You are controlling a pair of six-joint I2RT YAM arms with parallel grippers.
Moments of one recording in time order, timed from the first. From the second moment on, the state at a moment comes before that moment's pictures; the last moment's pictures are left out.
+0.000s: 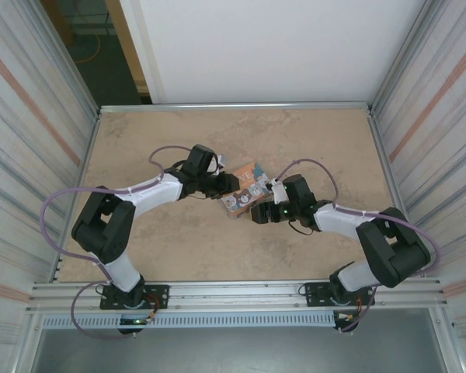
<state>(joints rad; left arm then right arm) -0.58 1.69 1.04 -0.18 0.51 -0.79 0.52 1.45 0.55 0.06 -0.45 0.35</state>
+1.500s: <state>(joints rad) -0.58 1.69 1.01 -0.14 0.51 -0.79 0.51 1.59 0.61 0.14 -0.56 0.30</state>
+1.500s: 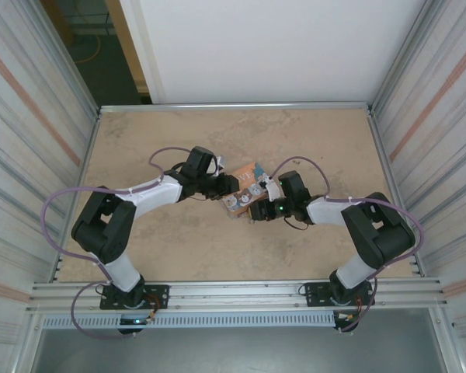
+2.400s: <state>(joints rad) -0.58 1.69 0.99 -0.10 0.52 -0.79 0.49 1.58 0.57 0.17 -0.56 0.36</state>
